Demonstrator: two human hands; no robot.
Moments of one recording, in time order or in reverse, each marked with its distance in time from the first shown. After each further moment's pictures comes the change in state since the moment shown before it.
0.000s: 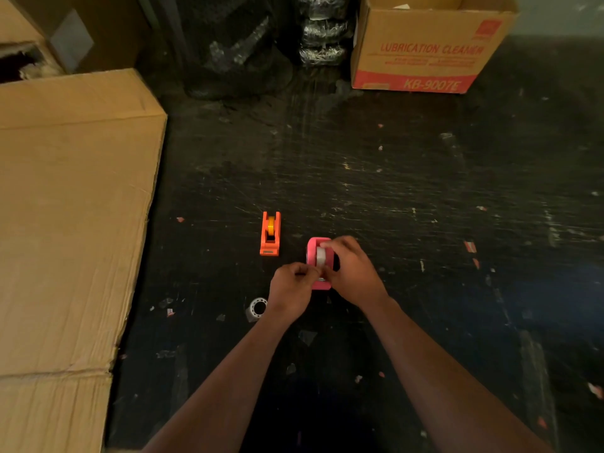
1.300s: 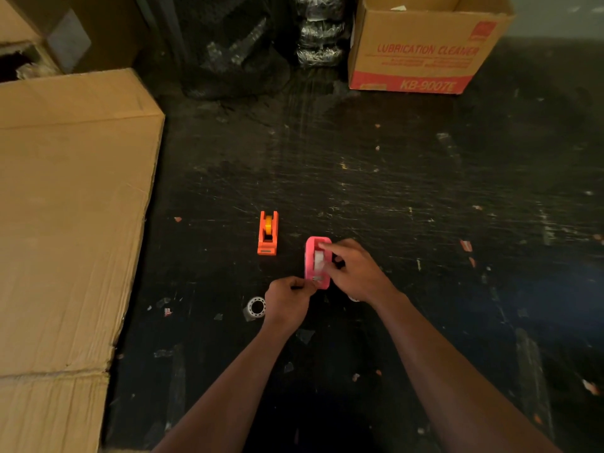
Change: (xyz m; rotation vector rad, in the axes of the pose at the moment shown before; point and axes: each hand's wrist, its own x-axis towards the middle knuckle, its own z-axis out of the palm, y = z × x) left_hand -0.007 -0.024 0.008 -0.018 0.065 -0.069; right_hand -0.002 0.008 -0.016 0.036 -0.151 0.033
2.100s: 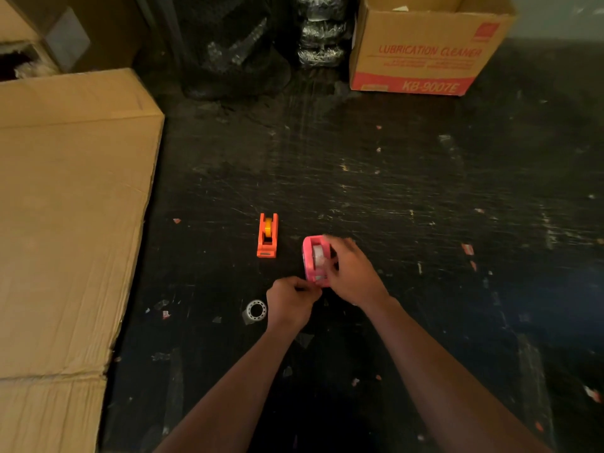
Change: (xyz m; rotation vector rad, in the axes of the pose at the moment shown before) left_hand -0.003 0.009 0.004 0.140 0.094 0.050; right_hand 0.008 -0.009 0.010 -0.023 0.116 0.025
